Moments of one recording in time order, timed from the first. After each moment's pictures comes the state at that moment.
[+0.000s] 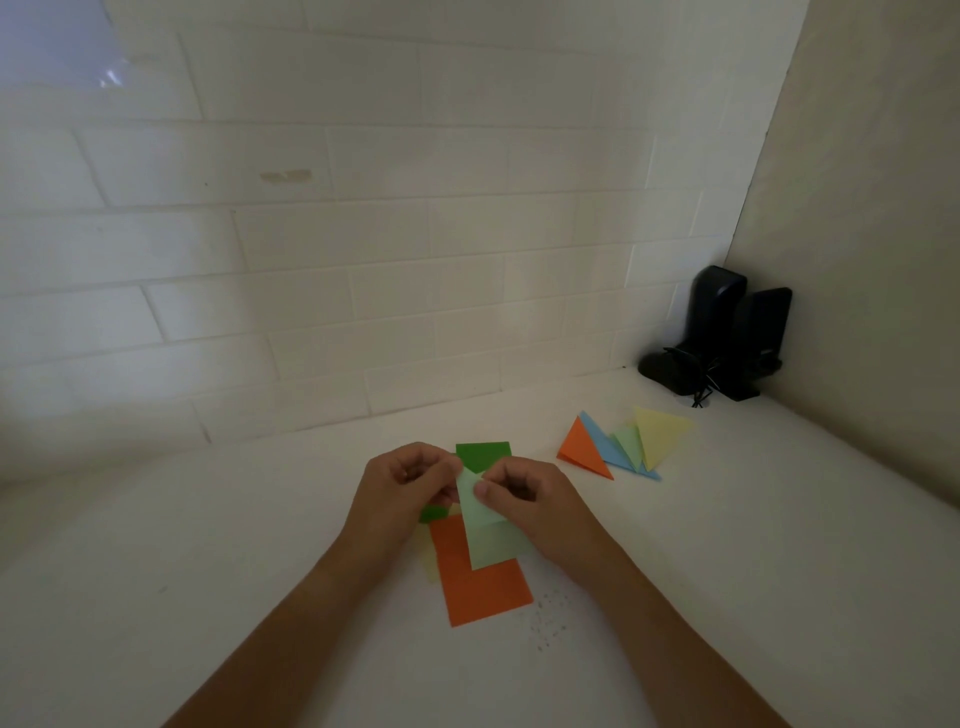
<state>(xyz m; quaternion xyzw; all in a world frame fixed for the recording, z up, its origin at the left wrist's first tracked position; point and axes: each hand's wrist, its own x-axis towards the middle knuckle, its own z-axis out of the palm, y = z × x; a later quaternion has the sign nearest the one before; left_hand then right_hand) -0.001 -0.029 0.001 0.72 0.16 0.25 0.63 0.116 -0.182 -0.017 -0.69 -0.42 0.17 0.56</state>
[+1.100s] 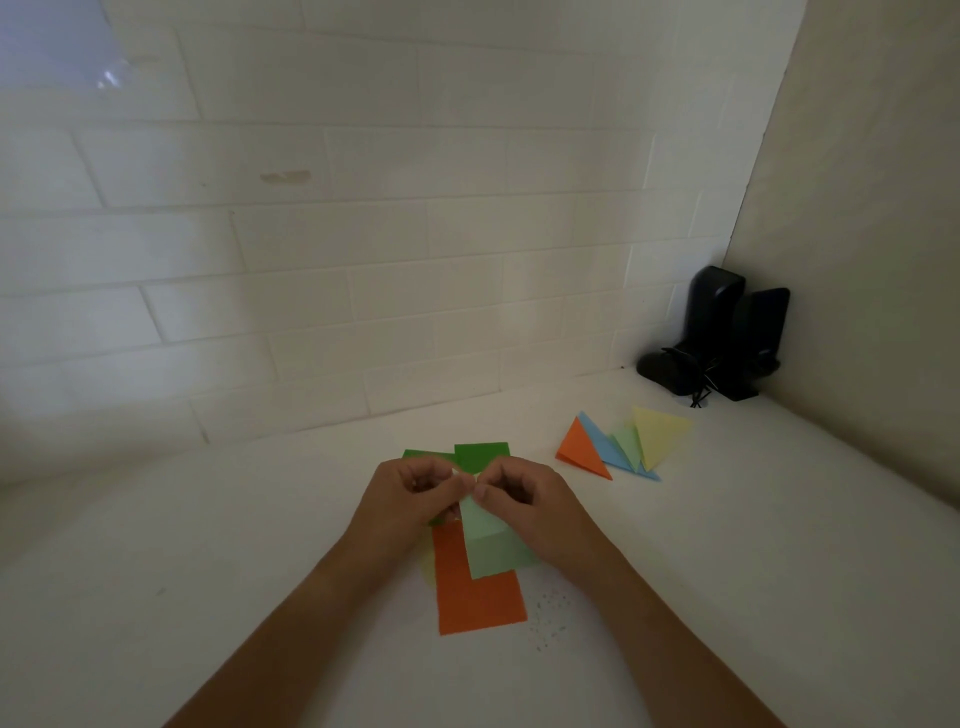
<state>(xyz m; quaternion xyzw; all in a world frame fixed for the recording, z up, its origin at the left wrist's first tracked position) -0.003 -0.034 0.002 0.74 0.14 0.20 0.63 0.115 -0.181 -0.018 -0.69 -0.44 0.16 0.56</state>
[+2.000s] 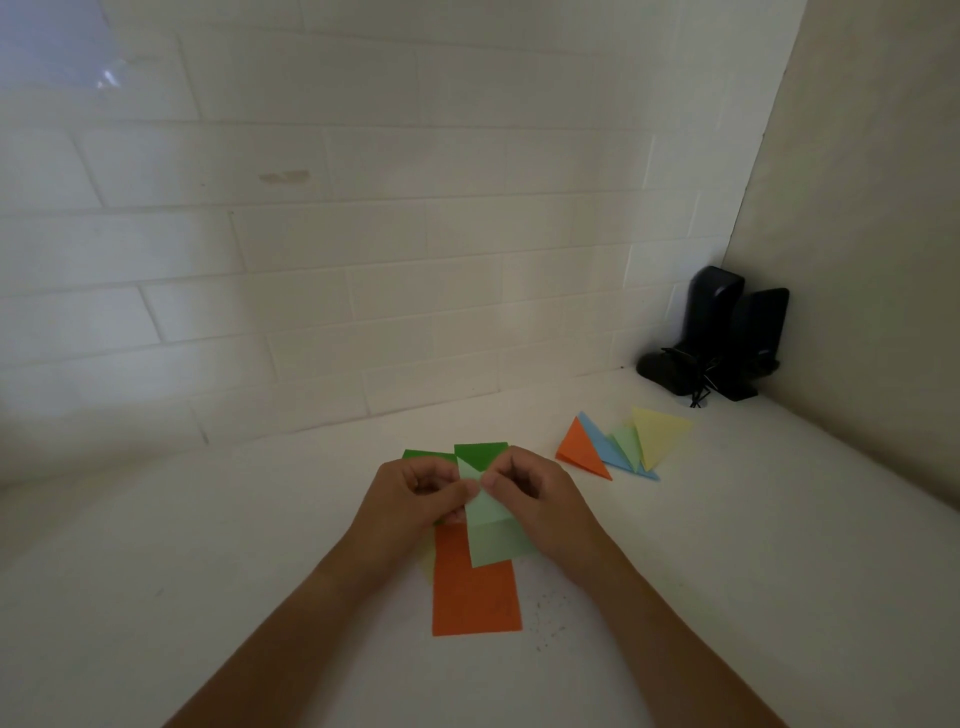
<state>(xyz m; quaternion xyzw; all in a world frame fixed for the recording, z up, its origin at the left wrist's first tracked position) -0.001 -0.034 0.001 0.74 0.13 0.19 0.63 0.118 -0.182 -0.019 -0.69 -0.41 0.13 0.59</state>
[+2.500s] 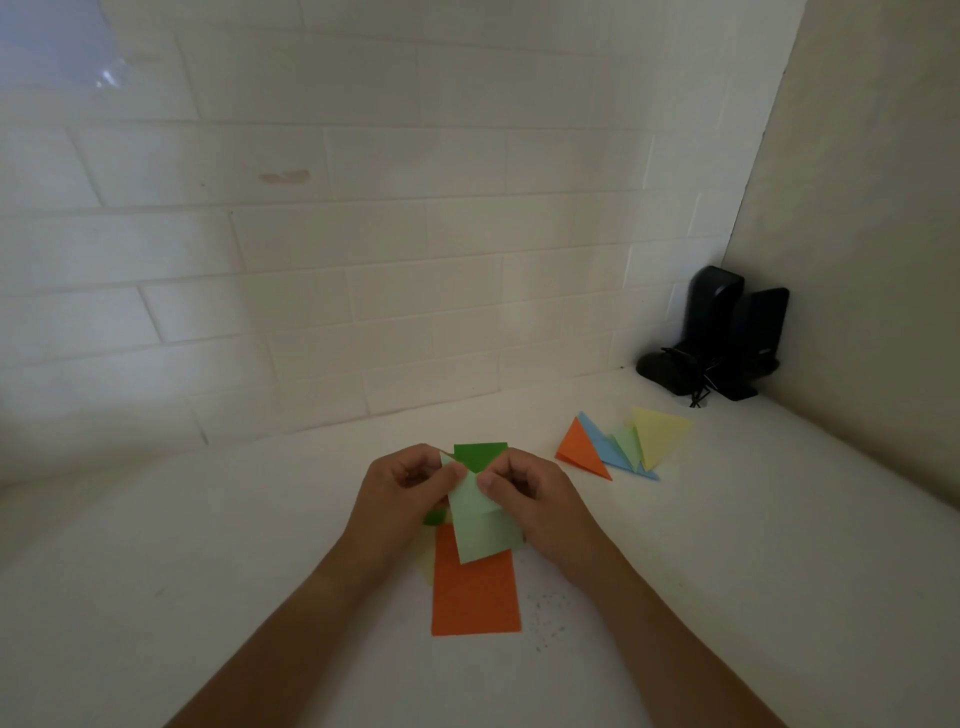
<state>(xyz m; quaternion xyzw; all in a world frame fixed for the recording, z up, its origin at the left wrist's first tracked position) 0.001 -0.031 -0.003 0.74 0.13 0.26 0.60 0.118 -0.180 -0.020 -0.69 -0.40 0.15 0.58</state>
